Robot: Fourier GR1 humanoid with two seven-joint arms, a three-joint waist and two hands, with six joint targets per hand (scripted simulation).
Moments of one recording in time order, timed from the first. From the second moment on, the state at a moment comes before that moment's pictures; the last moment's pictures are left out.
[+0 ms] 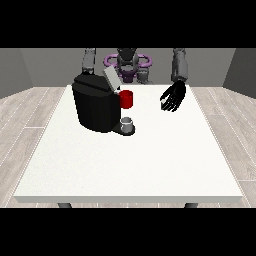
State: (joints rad) left arm -0.46 0.40 -0.05 -0.93 -0.63 -0.05 -0.22; right arm -0.24 -0.01 0.02 -1.32 0.17 -0.17 -0.03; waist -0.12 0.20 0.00
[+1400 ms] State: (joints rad) left arm -0.60 0.34 -0.08 -0.74 -0.82 -0.13 -0.28; right arm -0.23 -0.03 -0.01 -1.16 0.21 -0.21 -0.04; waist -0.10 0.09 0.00
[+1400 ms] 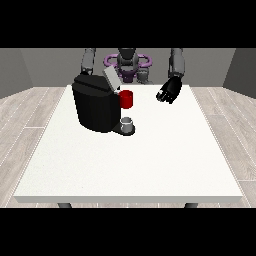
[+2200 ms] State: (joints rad) left arm -0.80 0.32 -0.03 -0.83 -0.78 -0.39 -0.17; right arm -0.25 -0.04 -0.02 -1.16 0.17 -0.17 -0.04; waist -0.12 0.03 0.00
